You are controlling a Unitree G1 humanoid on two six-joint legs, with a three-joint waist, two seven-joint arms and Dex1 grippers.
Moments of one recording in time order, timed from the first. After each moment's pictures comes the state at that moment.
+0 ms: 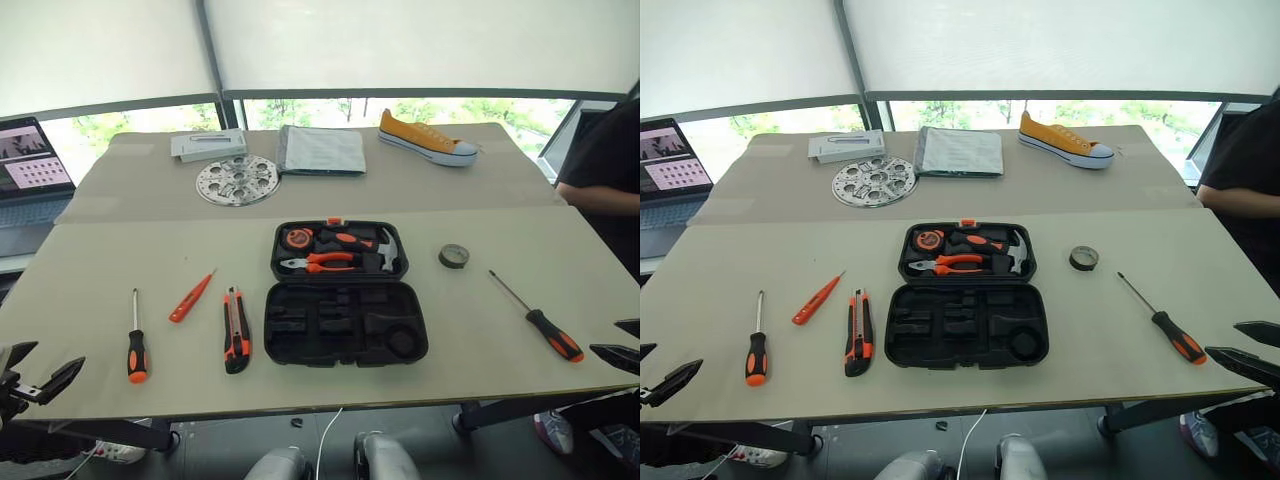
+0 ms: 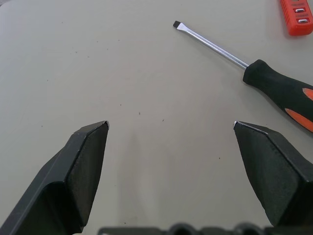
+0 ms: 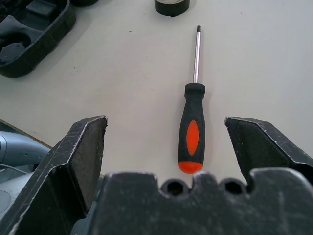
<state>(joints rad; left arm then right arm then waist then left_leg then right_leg) 0.44 0.80 0.77 0.03 -0.39 0.24 -0.87 0.21 -1.09 -0.71 0.30 0.49 0.37 1.37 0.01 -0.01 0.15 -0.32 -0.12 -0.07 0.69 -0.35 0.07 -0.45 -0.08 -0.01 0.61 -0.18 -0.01</state>
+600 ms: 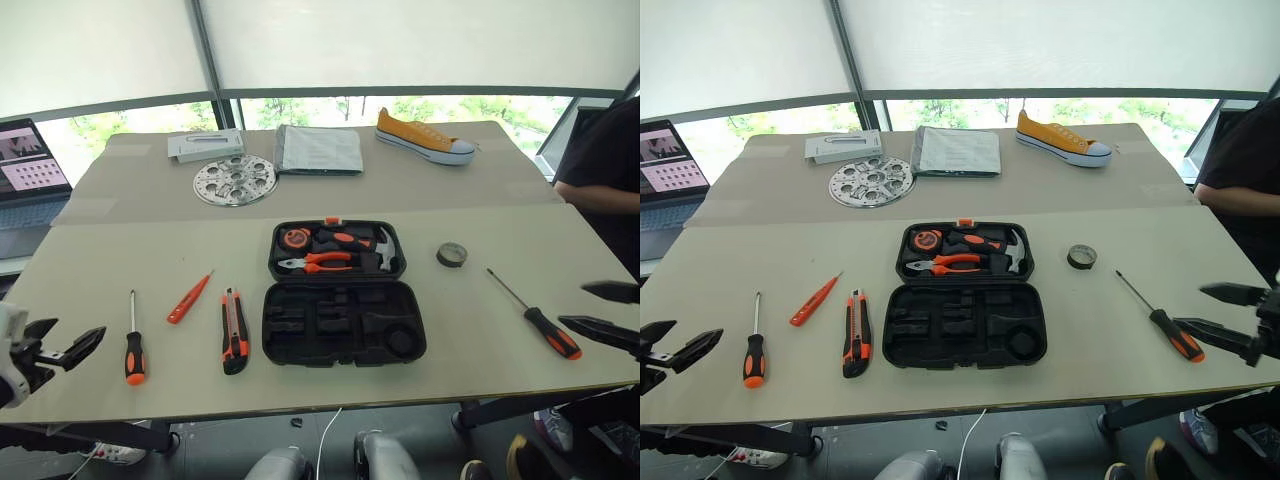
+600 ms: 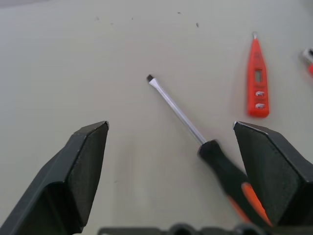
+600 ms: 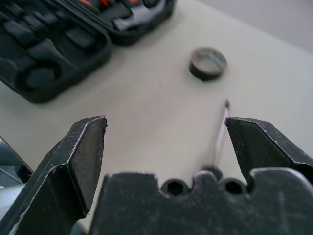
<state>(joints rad) 0.32 0.74 0.79 -0.44 -0.61 0.89 -0.54 -0.04 -1.09 -0.54 0.04 0.55 0.40 1.35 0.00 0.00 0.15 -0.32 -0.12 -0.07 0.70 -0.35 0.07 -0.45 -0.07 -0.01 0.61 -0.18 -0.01</state>
